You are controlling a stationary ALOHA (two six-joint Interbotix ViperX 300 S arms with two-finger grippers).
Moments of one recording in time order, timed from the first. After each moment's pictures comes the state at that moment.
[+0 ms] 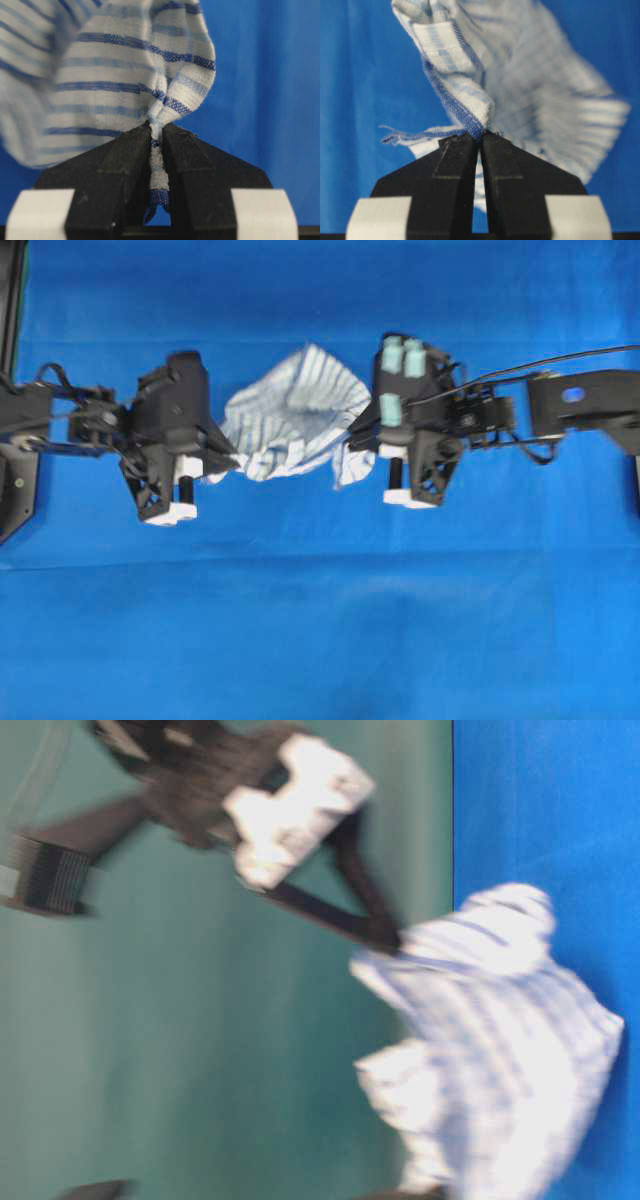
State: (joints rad) left arm 0.03 -0.37 0.87 -0.04 0.14 -0.05; right arm -0.03 -0.13 0.55 -0.26 0.28 0.30
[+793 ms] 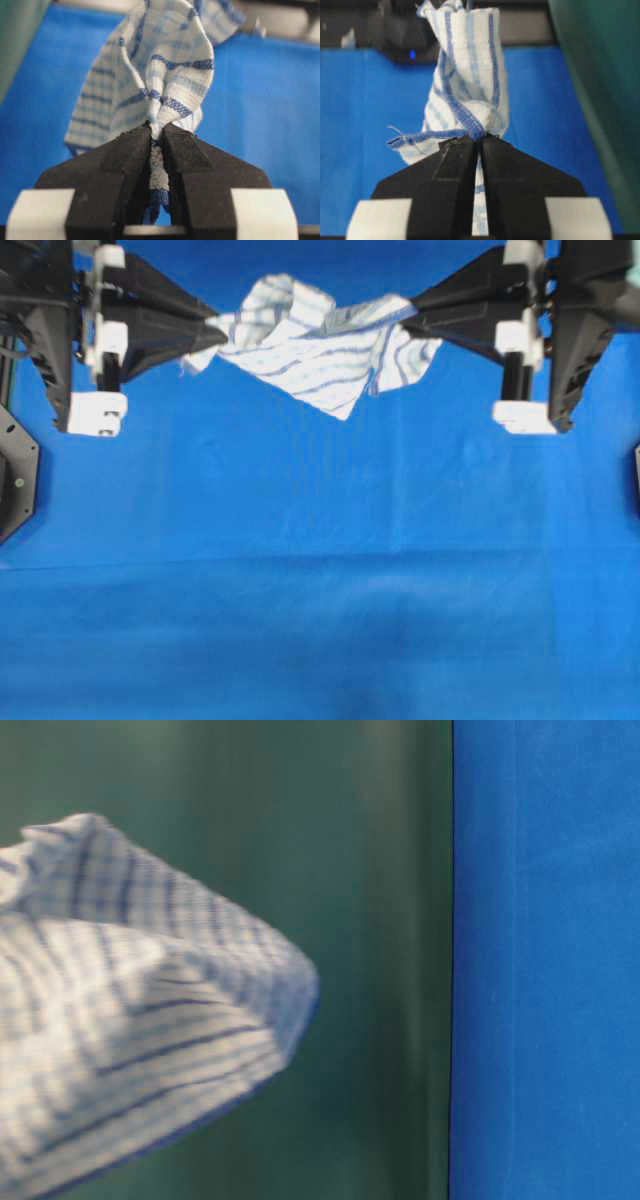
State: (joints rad) left arm 0.12 -0.60 0.48 -0.03 0.33 -0.03; right arm -0.03 -0.44 0.25 -0.29 0.56 0.19
